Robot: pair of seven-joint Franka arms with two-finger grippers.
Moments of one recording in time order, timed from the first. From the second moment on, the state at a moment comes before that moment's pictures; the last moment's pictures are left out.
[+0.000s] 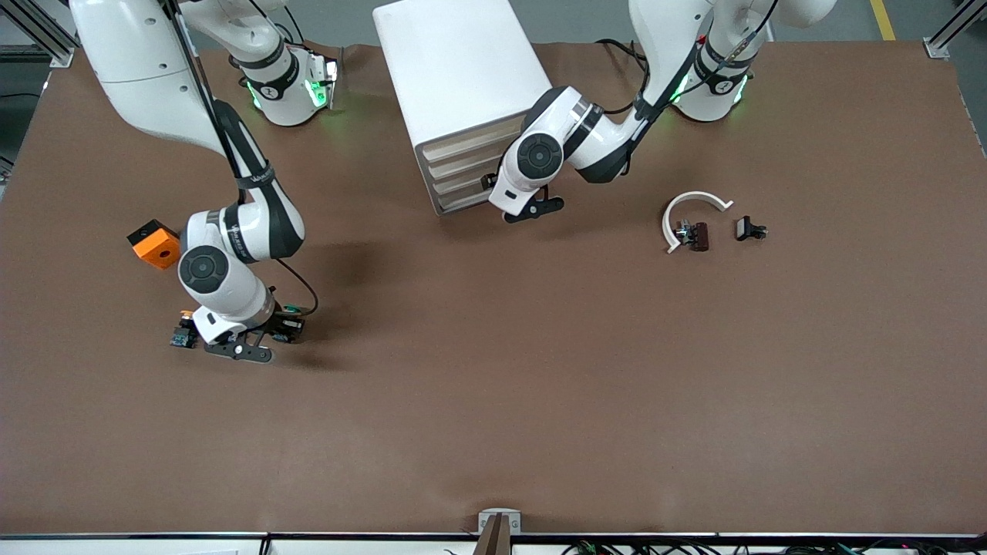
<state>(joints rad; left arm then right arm) -0.63 0.46 -0.31 -2.00 -0.36 2.21 -0.95 0.18 0.54 -0.07 -1.99 -0.12 2.54 0.38</state>
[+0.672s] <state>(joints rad) -0.36 0.37 -0.26 -1.89 -0.14 2.16 -0.93 0.14 0.56 -0.06 -1.97 -0.12 2.56 0.34</state>
